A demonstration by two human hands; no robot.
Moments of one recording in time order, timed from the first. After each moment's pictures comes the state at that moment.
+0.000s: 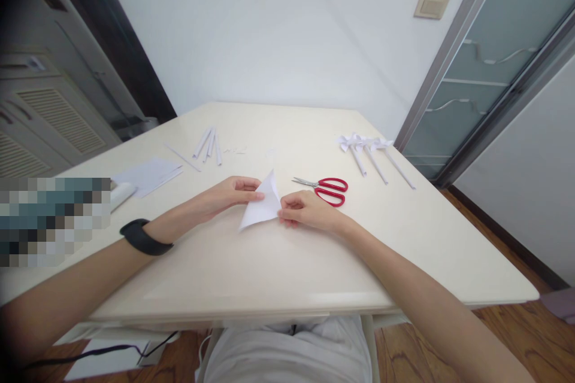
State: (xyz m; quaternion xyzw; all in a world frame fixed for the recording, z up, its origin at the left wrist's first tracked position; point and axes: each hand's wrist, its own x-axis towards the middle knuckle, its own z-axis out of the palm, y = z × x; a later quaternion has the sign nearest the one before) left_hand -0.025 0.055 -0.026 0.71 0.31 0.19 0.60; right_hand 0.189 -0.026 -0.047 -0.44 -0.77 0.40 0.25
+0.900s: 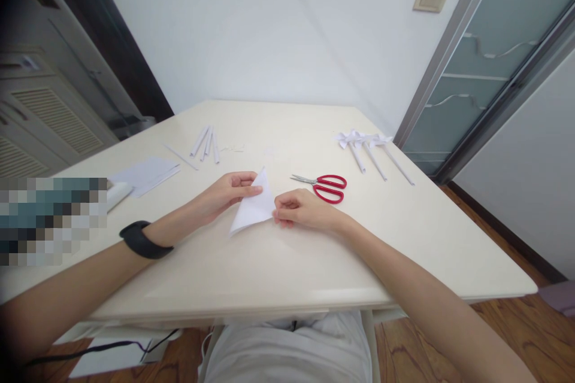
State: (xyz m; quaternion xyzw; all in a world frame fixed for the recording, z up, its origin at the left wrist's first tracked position) left_hand -0.019 0.045 -0.028 0.69 0.30 0.26 0.61; right_hand 0.182 -0.031 -0.040 -0.43 -0.75 0.42 0.27
